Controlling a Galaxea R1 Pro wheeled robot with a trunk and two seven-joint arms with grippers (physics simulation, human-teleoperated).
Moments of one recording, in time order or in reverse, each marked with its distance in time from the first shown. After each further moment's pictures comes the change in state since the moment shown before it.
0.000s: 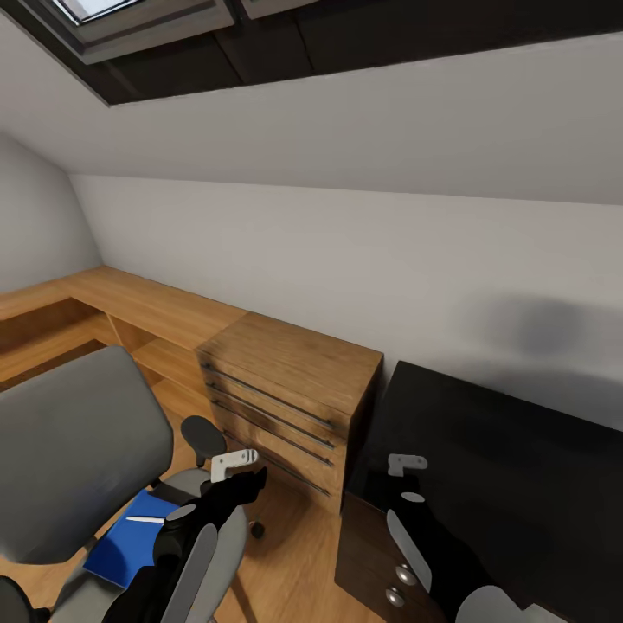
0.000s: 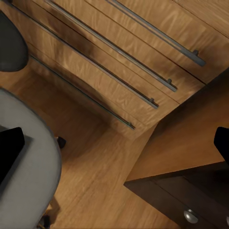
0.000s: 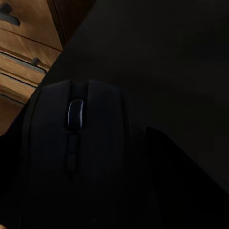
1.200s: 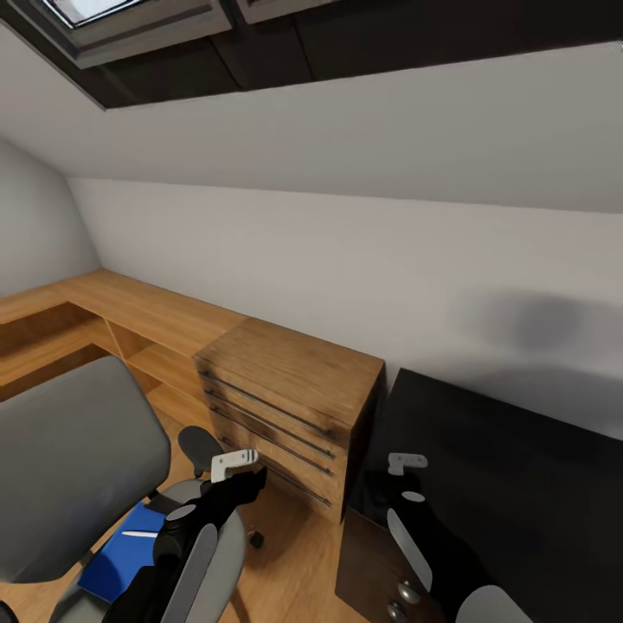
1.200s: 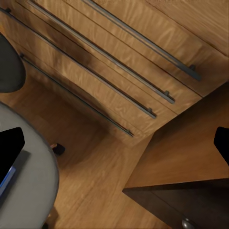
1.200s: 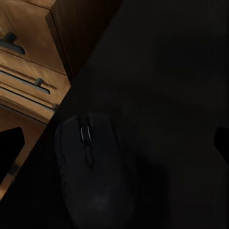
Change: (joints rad) left arm 0.000 0.000 0.000 0.000 0.000 0.000 0.000; right arm 0.000 -0.001 -0.001 -0.006 -0.001 -0.004 0.003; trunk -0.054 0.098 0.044
